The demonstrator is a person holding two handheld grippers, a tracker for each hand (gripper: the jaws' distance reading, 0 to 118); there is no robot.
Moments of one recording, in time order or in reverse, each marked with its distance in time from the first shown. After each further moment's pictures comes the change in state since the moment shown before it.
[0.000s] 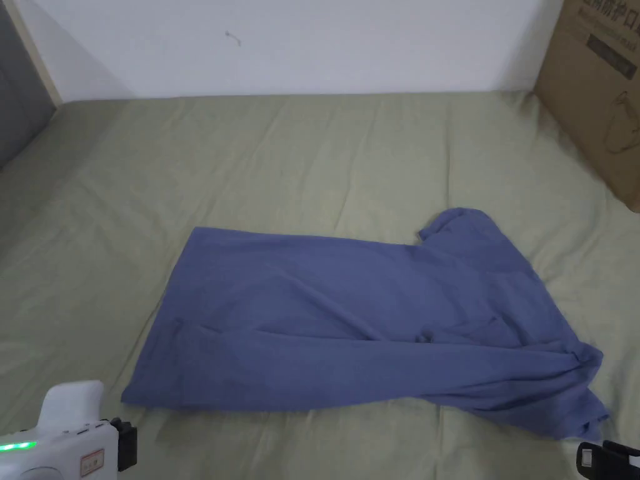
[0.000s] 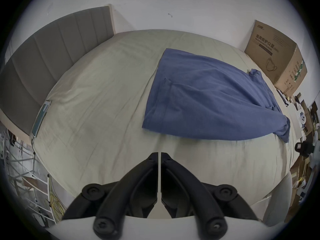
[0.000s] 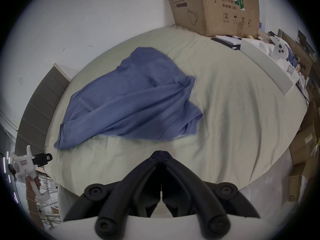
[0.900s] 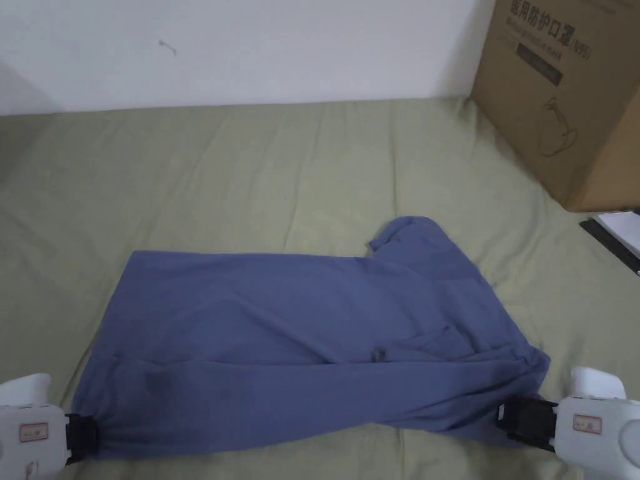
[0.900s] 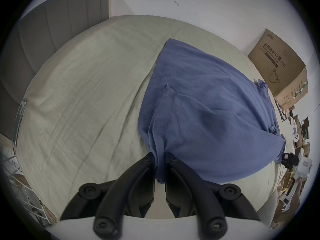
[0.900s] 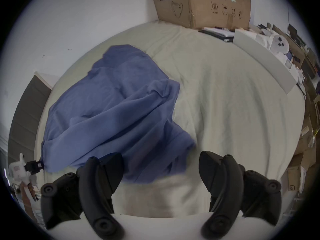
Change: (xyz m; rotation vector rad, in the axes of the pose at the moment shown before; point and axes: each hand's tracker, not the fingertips) left arm -0.003 0.064 -0.059 -0.108 -0.110 0.079; right arm 0.022 0.051 -0.084 -0.046 -0.121 -0.101
